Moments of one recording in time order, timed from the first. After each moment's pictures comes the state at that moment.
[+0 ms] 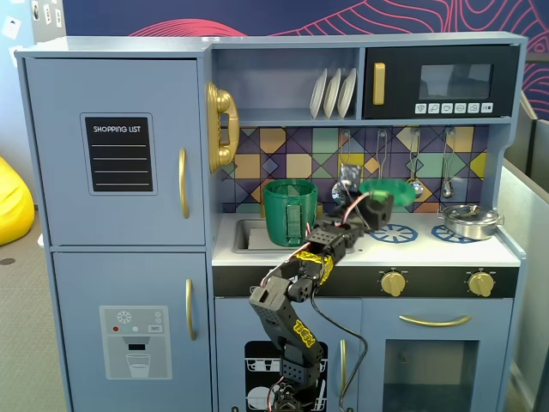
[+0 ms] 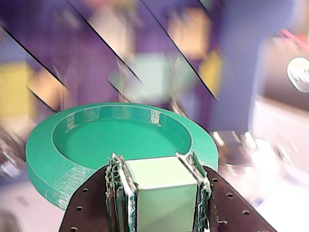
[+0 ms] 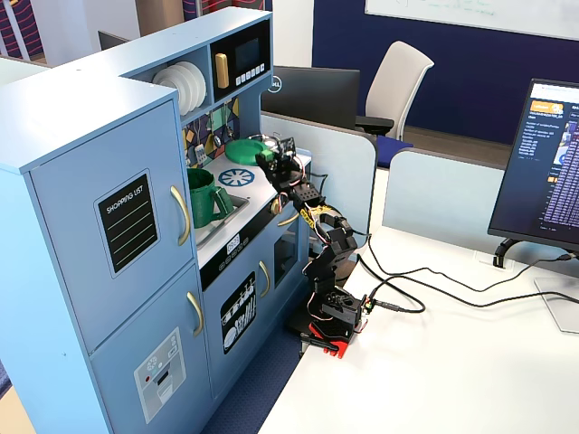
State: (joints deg) arm 33.9 121.3 114.0 -6.7 -96.6
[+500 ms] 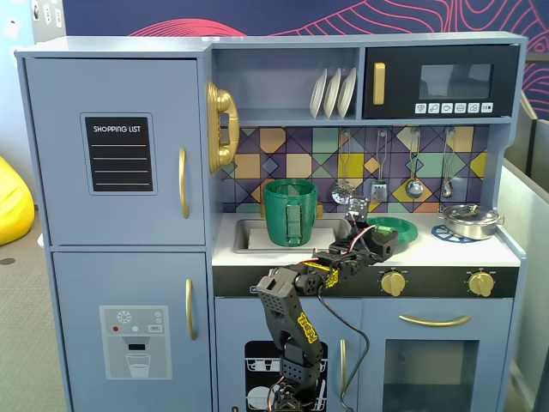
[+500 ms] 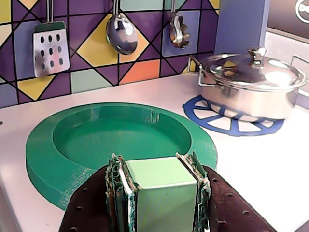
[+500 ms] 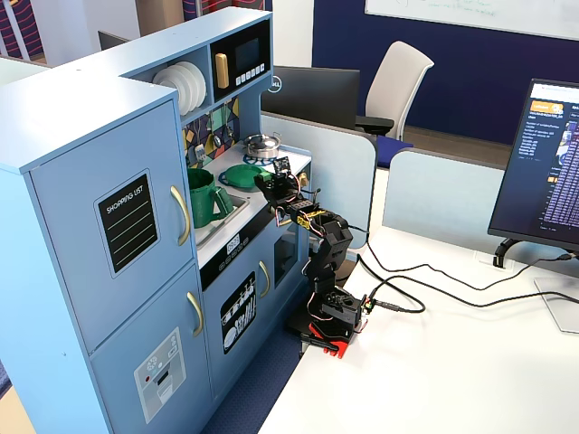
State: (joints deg) arm 34.5 114.1 126.1 -20.7 -96.6
